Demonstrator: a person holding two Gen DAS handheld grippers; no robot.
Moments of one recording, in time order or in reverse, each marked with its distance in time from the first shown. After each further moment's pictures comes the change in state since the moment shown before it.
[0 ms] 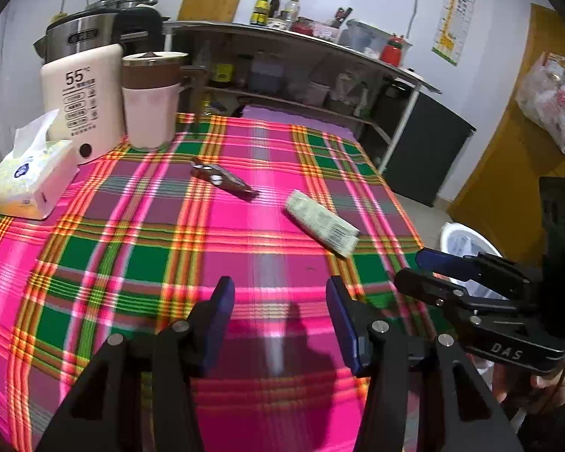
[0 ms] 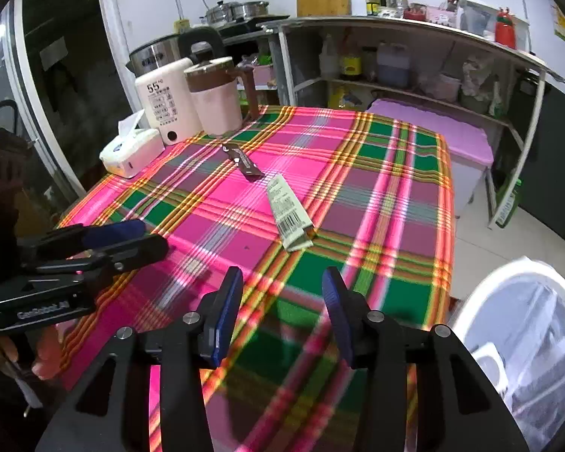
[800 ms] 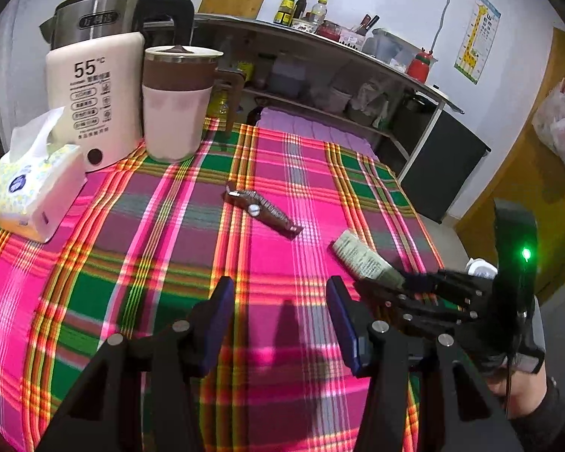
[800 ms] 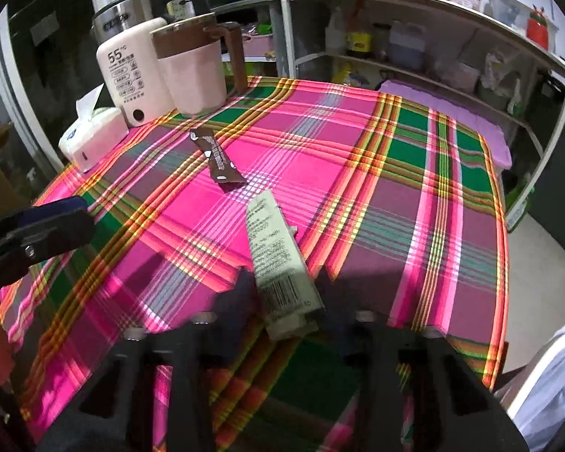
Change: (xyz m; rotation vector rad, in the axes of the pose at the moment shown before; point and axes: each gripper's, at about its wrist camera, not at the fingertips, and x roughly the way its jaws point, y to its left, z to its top) left arm 0.026 0.036 0.037 -0.067 0.005 -0.002; right arm 0.083 -0.006 0.037 -0.013 0.093 -0.034
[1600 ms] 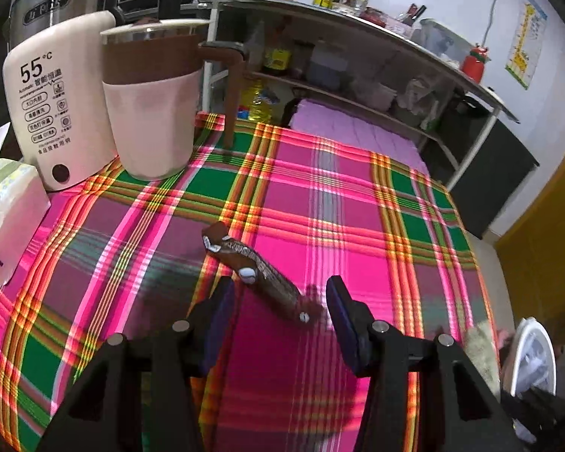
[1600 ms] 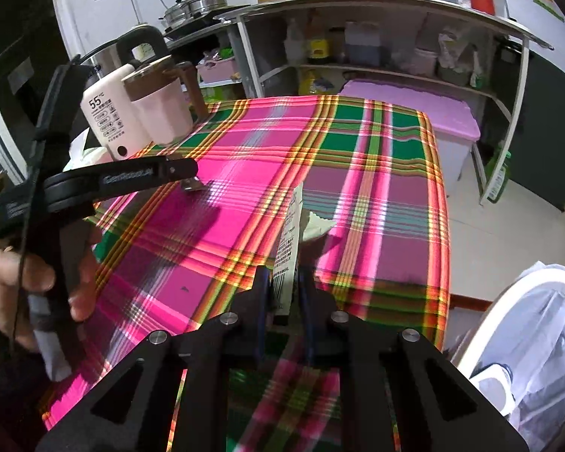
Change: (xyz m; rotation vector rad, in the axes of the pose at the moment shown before) left arm 0.091 -0.012 0.048 -0.081 0.042 0.168; right arm -0.043 -0.039 -0.025 0.149 -0.062 -0.012
